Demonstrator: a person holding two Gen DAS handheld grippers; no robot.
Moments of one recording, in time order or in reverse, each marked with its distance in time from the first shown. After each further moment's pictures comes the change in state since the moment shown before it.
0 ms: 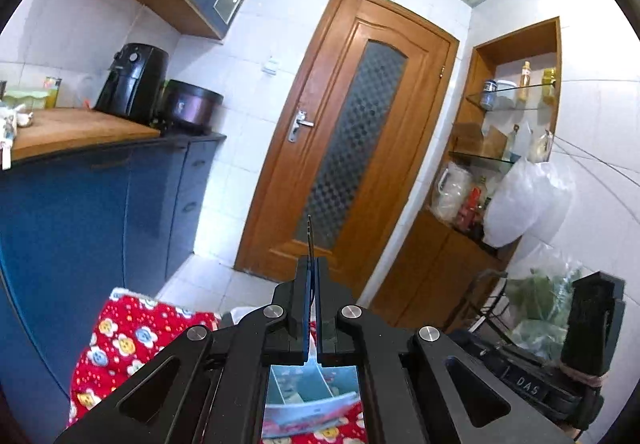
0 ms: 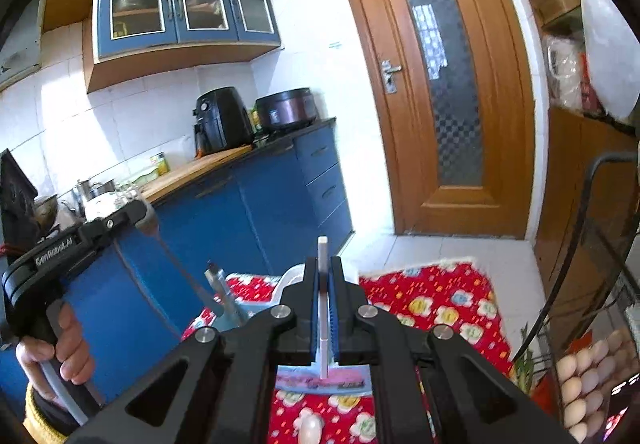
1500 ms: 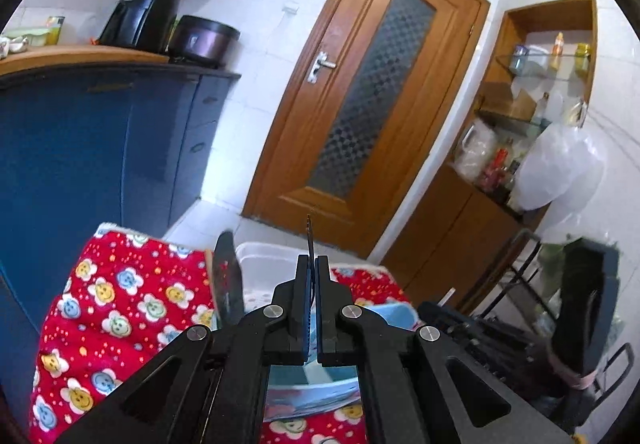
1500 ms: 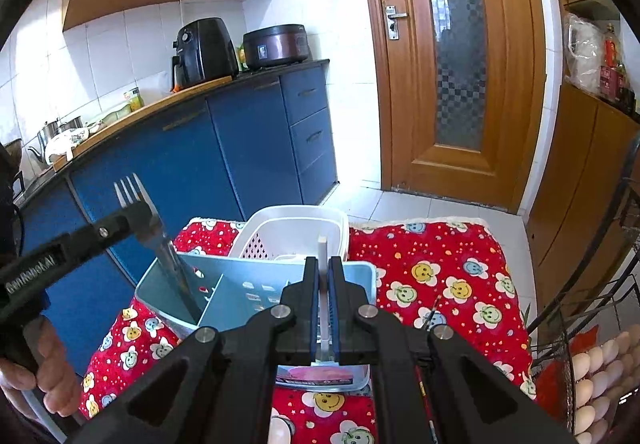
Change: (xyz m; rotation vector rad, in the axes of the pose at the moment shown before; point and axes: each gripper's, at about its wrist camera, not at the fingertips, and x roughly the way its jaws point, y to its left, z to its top) left arm 0.074 0.032 -0.070 -0.058 0.193 0.039; right arm 0.098 -0.001 -0.043 -0.068 0.206 -0.051
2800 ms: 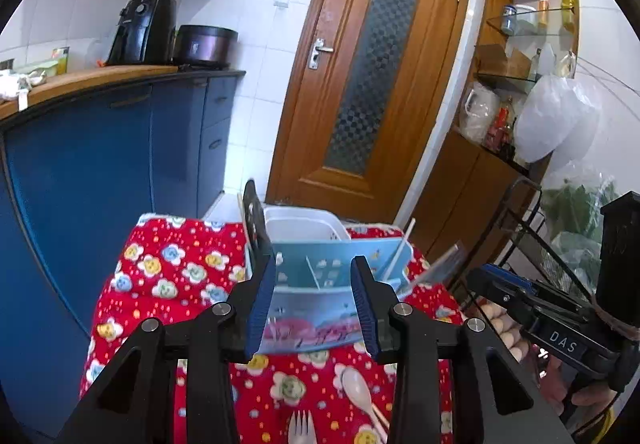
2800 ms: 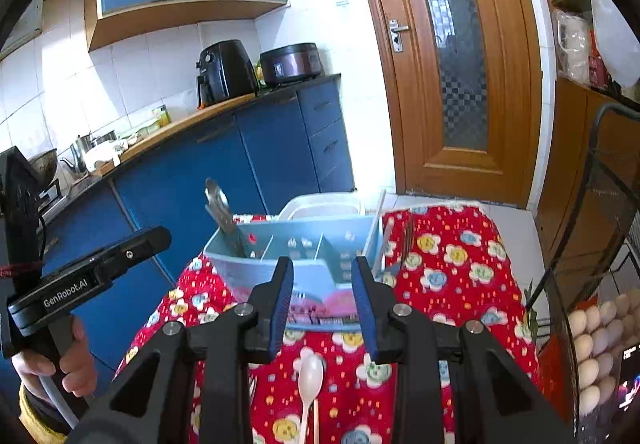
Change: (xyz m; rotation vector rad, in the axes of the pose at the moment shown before) left arm -0.074 -0.021 -0.030 0.119 0.054 0.087; right arm -0.089 0.006 -0.043 0.040 -0.048 0.072
